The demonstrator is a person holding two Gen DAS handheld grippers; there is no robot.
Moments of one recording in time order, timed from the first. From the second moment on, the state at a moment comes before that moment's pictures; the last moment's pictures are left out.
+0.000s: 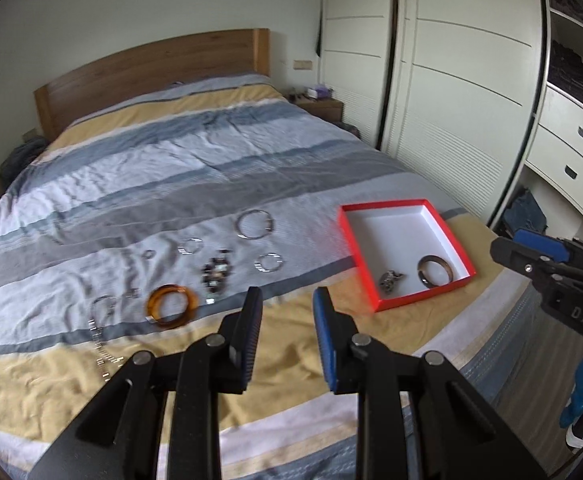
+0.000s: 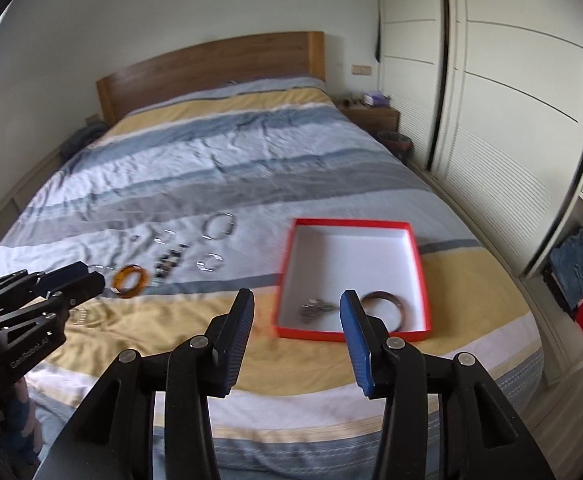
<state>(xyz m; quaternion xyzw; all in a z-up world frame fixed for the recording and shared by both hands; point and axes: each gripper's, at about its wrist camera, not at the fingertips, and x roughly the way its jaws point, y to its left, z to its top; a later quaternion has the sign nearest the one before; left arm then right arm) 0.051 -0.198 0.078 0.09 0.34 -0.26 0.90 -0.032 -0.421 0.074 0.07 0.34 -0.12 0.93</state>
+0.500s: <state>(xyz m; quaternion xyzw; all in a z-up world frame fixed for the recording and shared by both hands) 0.023 -0.034 0.115 0.05 0.31 -0.15 0.94 -0.072 -0.293 0.127 0.04 0.30 -0.03 0.95</state>
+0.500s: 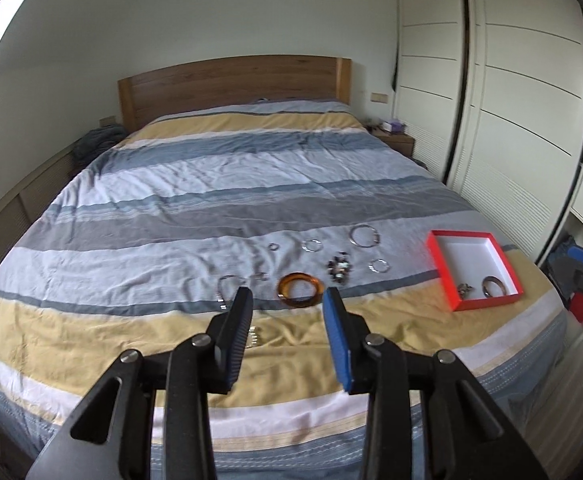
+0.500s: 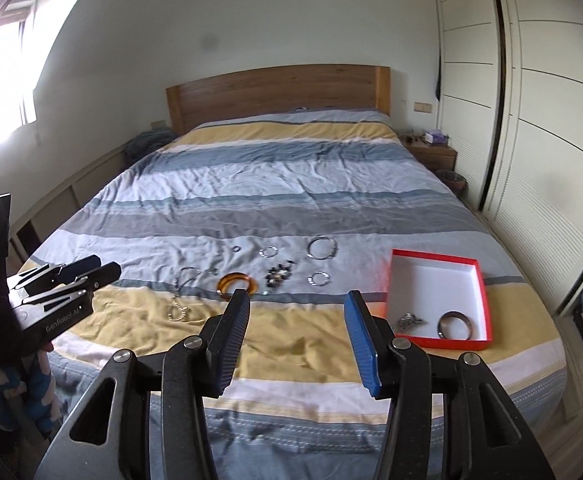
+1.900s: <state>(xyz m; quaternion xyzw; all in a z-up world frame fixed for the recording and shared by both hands) 0.231 0.007 -0.104 -0.03 0.47 -0.07 0.88 0.222 -0.241 -0.123 0.20 0.46 0.10 0.86</state>
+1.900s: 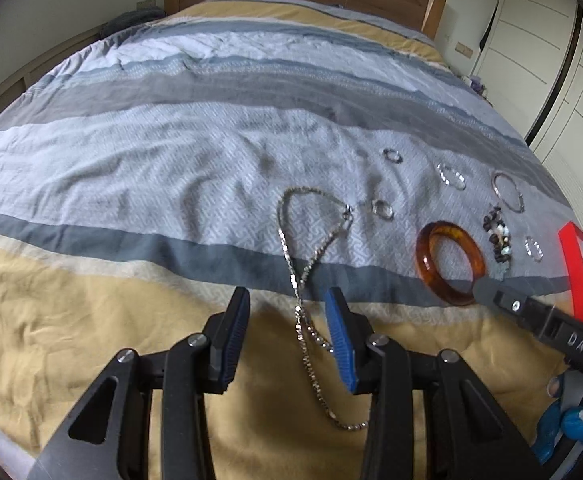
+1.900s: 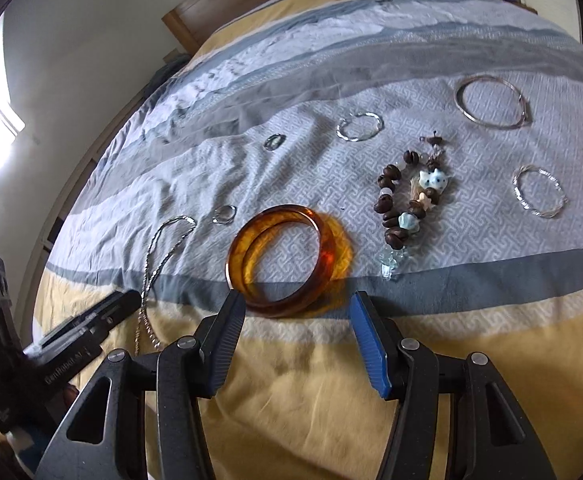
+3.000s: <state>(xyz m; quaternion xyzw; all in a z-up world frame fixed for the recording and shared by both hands) 0.211 0.009 -0.072 -0.02 0.44 -0.06 0.90 0.191 -0.235 -0.083 0.08 0.43 0.06 0.90</state>
